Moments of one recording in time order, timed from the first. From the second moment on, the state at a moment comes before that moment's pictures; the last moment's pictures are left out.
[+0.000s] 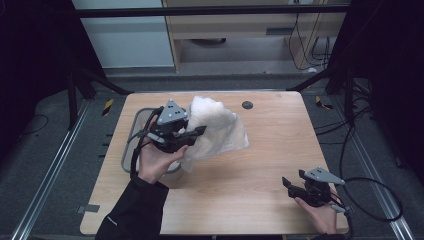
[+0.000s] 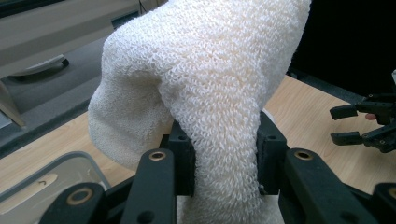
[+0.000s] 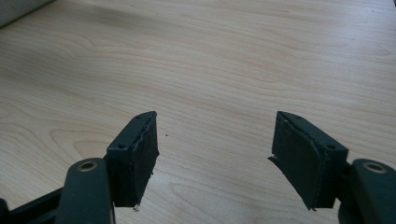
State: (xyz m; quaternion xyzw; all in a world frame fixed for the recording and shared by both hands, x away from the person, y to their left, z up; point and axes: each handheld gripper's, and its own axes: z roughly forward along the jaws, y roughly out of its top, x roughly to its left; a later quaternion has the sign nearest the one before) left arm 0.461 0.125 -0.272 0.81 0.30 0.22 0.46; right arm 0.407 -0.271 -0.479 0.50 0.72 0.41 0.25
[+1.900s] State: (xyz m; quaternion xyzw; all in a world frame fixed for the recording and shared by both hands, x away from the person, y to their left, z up) left arm 0.504 0.046 -0.367 0.83 0.29 0.15 0.45; right arm 0.407 -0.273 -0.480 0.50 0.72 0.40 0.26
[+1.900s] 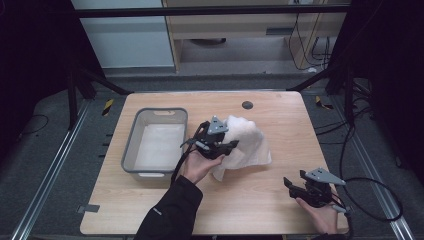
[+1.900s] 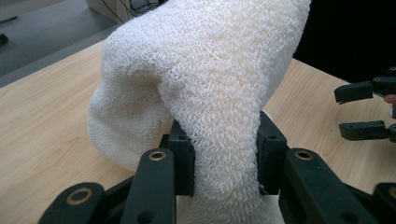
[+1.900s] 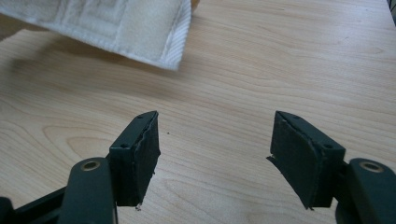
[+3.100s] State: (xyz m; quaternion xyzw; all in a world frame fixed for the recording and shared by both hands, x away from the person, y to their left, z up) left arm 0.512 0.039 -0.420 0.84 0.30 0.13 0.43; right arm 0.407 -0.274 -0.481 0.50 0.72 0.40 0.27
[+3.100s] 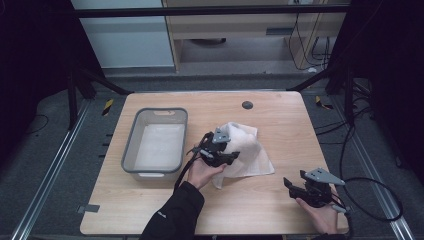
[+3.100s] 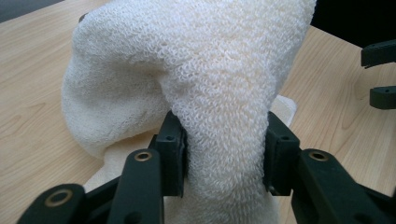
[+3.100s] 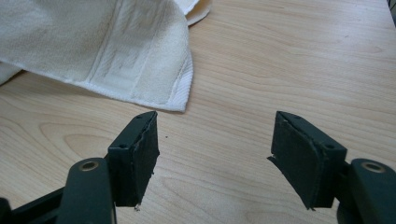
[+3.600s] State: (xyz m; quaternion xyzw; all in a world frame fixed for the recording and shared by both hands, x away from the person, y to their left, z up) left arm 0.506 0.044 -0.421 0.85 0.29 0.13 0.42; right arm 0.407 -0.274 -0.481 0.50 0.72 0.40 0.26
